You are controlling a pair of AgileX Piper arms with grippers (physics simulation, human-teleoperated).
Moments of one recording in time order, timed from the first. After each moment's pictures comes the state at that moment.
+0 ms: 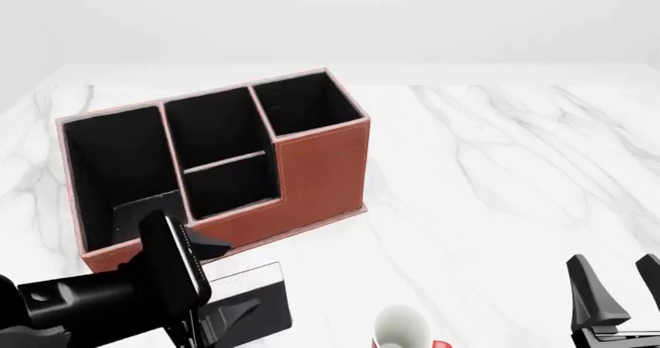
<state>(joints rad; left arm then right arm) -0.77 0.90 -0.53 0.40 0.33 0.02 0.00 0.00 0.00 0.02</state>
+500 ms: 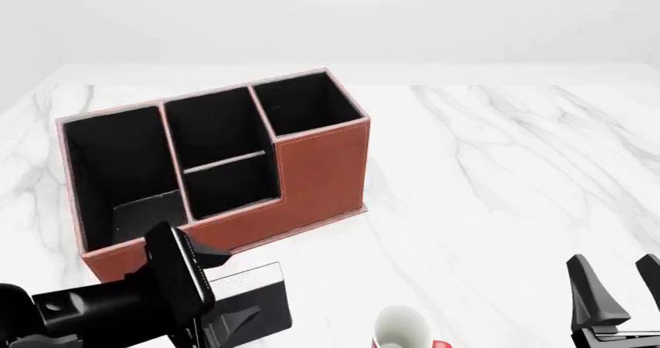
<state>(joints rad) -0.76 0.92 -0.47 0.34 0.33 0.02 0.00 0.00 0.00 0.02</state>
